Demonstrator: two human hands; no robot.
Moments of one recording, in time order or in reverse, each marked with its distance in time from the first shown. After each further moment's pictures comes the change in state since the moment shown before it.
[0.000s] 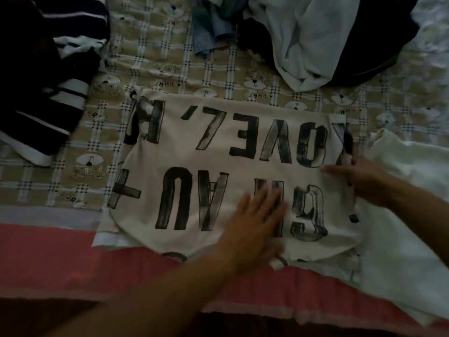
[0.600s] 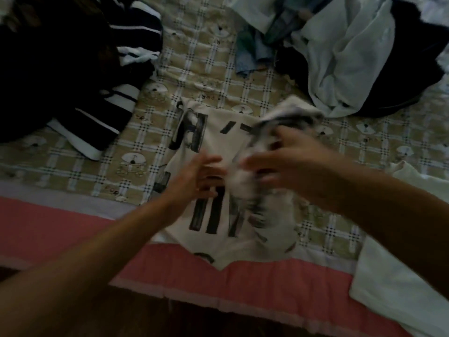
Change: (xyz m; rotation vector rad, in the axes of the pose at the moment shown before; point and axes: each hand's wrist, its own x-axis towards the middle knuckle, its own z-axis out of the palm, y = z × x) left_hand -0.068 -0.124 -0.151 -1.473 0.248 -0.673; right_hand -0.162 -0.158 0.155 -0.019 -0.496 -0.240
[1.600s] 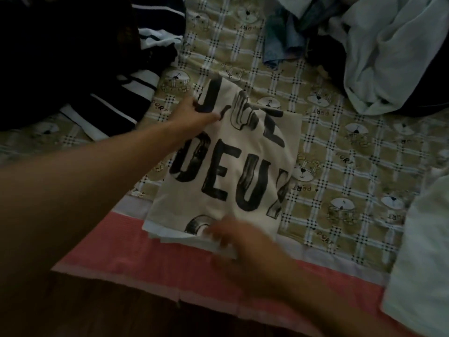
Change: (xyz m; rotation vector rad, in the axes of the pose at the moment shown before) left_hand 0.107 0.034 -0.077 0.384 0.363 0.016; right_hand 0.020 0.119 0.088 -0.795 -0.277 -0.268
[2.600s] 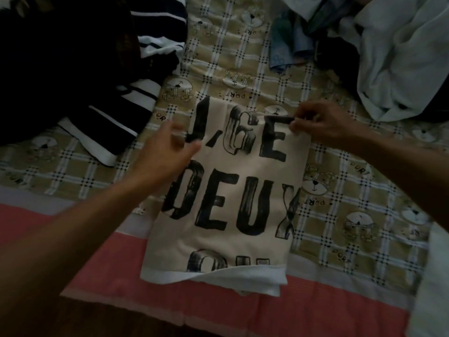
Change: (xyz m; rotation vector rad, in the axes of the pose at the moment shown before) left_hand -0.036 -0.043 -0.029 0.215 0.094 0.166; right_hand 0.109 0.116 -0.198 -0.166 0.471 0.137
